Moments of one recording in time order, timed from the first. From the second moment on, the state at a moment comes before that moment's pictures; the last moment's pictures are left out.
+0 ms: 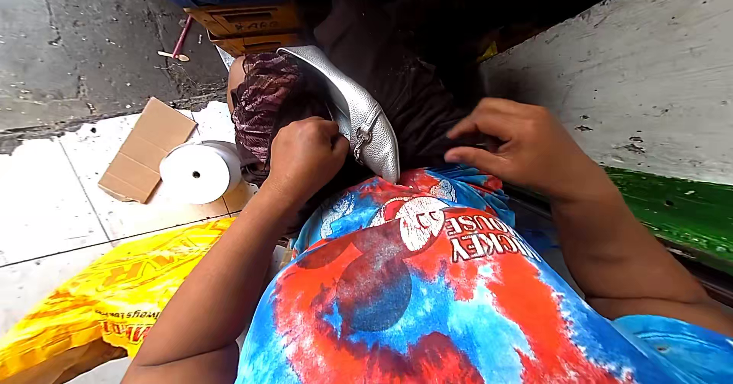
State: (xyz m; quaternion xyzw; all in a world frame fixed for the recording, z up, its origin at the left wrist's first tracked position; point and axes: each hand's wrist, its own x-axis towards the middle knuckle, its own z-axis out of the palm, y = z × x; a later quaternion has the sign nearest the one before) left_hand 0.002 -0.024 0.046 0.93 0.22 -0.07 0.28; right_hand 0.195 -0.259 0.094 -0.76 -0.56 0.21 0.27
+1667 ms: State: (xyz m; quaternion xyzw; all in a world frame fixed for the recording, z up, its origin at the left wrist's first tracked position) left_hand -0.034 -0.009 0.074 0.92 0.16 -0.06 0.37; right_hand 0.305 -0.263 0.093 -0.91 -0.27 0.14 0.29
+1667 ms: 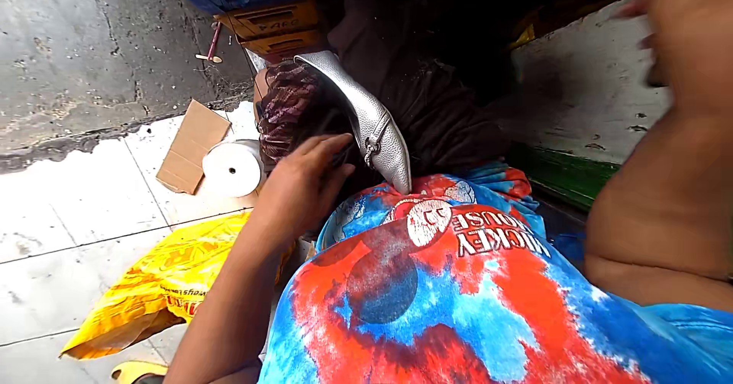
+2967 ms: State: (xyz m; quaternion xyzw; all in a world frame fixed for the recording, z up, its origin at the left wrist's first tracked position) left_hand -0.047 0.017 0.032 0.95 0.03 0.06 0.30; right_hand 0.159 -0.188 0.055 -0.69 -0.56 0.34 0.29
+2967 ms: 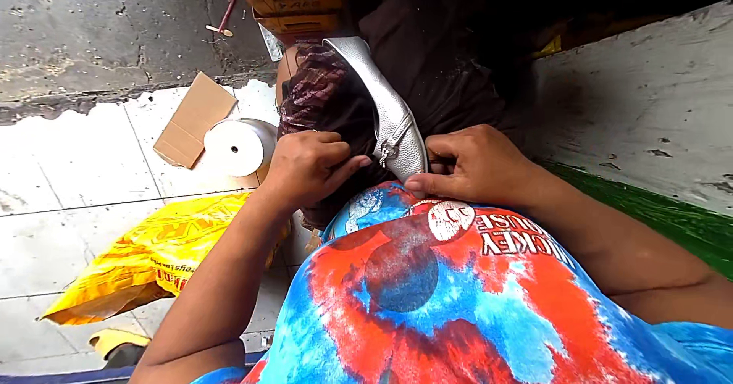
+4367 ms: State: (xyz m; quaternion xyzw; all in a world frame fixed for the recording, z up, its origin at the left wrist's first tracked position) left_hand -0.010 -0.002 0.010 0.45 0.05 -0.02 0.89; right_hand 0.182 -0.245 0.074 -0.66 -0.54 0.31 0.42
